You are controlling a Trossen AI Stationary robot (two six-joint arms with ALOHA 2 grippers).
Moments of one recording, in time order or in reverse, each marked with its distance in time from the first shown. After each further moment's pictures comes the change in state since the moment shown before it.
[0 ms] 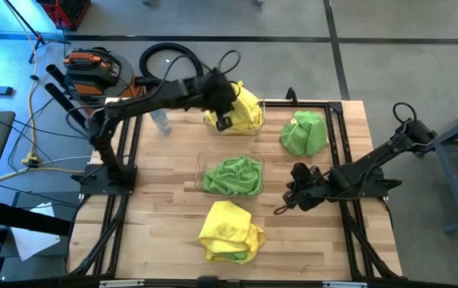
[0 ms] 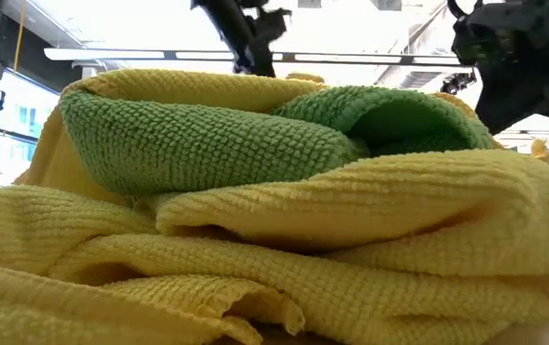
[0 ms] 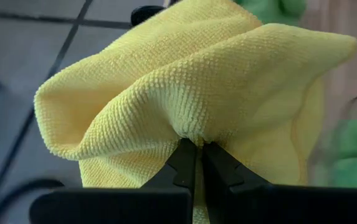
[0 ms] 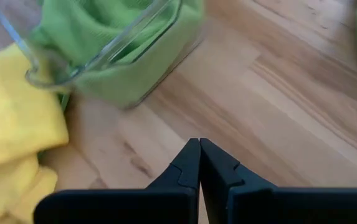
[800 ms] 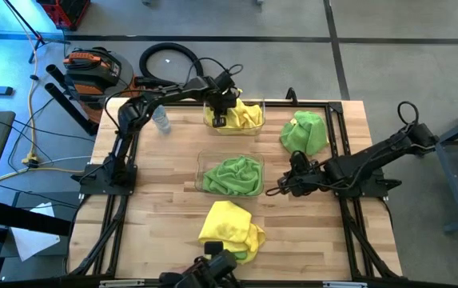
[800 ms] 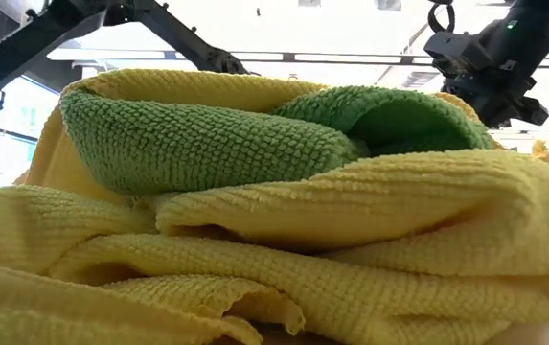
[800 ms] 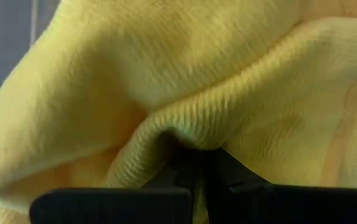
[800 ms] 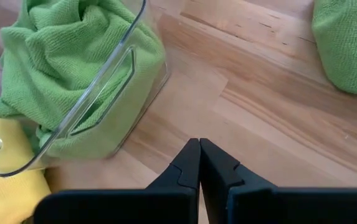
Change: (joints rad) left arm 0.209 0.383 0.036 -0.018 0.128 0.320; right arm -0.154 0.000 0.000 0.011 0.000 0.033
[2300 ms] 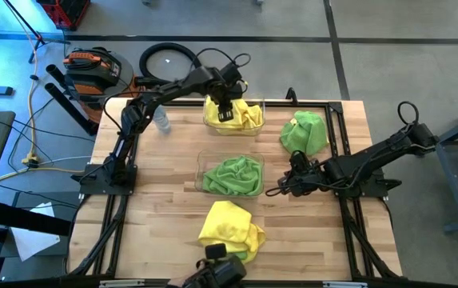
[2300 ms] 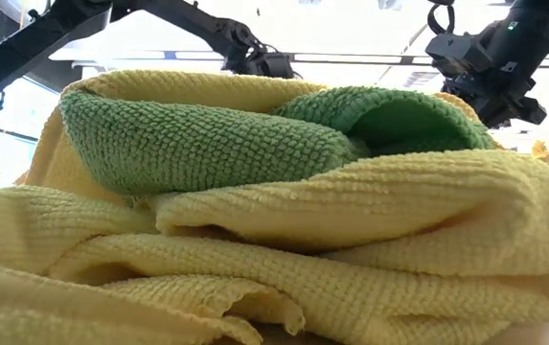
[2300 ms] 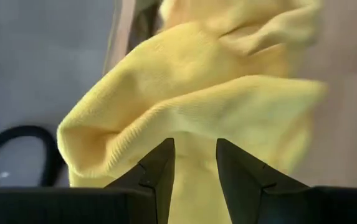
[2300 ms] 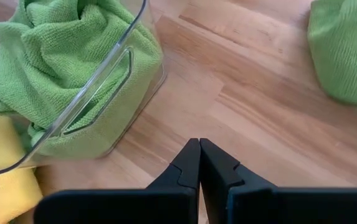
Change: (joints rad) left arm -0.050 0.018 0.306 -0.284 -0.052 -0.175; right arm -0.002 0.000 0.000 -0.010 0.014 -0.038
